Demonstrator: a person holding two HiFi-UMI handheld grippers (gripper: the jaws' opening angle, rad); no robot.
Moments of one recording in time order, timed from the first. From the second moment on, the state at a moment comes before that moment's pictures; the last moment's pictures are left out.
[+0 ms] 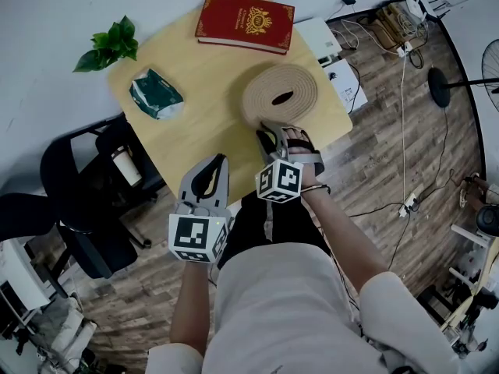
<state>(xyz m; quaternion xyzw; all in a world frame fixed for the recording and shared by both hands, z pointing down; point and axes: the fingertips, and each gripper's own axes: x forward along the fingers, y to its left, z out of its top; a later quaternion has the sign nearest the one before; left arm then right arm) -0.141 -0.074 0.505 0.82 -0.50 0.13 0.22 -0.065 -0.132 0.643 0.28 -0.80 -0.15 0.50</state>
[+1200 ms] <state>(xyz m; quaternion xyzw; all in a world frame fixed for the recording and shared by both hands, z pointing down) -0.137 -0.079 0.497 0.83 -0.50 0.13 0.21 -0.063 -0.131 0.614 0.29 -0.82 -0.14 0.48</state>
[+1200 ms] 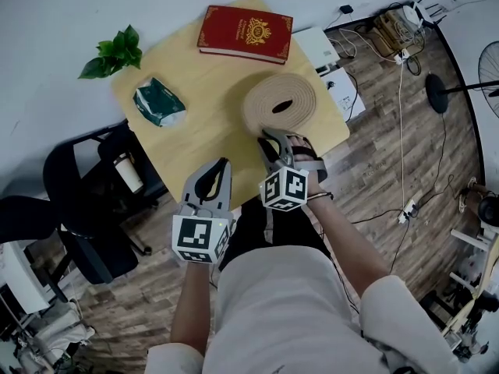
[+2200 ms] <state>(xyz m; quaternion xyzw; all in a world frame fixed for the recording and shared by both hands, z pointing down) -0.115 -0.089 0.474 0.84 -0.49 0.12 0.19 -0.052 -0.131 0.558 0.32 -0.83 -0.15 0.43</state>
